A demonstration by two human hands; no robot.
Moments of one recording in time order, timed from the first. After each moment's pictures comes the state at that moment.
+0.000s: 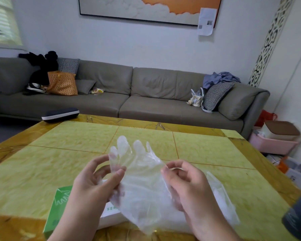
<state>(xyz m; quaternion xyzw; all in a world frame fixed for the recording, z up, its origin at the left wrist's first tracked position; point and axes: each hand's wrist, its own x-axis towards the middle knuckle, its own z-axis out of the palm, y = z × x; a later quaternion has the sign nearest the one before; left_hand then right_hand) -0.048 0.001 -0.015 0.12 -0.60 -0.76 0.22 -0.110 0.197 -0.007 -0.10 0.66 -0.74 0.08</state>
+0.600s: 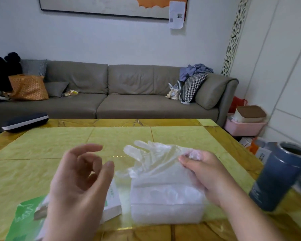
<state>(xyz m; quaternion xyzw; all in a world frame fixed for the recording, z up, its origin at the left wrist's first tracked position) -0.042 0.063 0.011 -0.03 -0.67 -0.65 0.35 -0.163 0.299 -0.008 0.01 0.74 -0.67 0.05</state>
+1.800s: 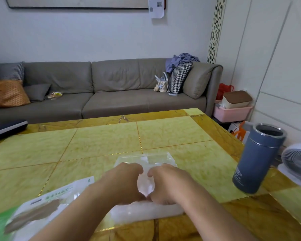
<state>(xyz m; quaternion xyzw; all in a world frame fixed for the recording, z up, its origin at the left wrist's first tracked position) -0.149 0.127 -0.013 -0.06 -0.99 -0.06 -0.14 -0.151 0.284 -0.018 -0.12 0.98 -0.10 0.15</state>
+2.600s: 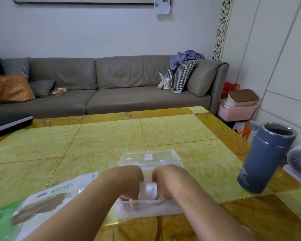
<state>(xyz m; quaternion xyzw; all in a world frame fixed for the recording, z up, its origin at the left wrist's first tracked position) -0.170 0.130 -0.029 -0.05 -0.96 0.00 -0.26 -0.186 0.263 -0.048 -0.09 0.97 -0.03 0.23</state>
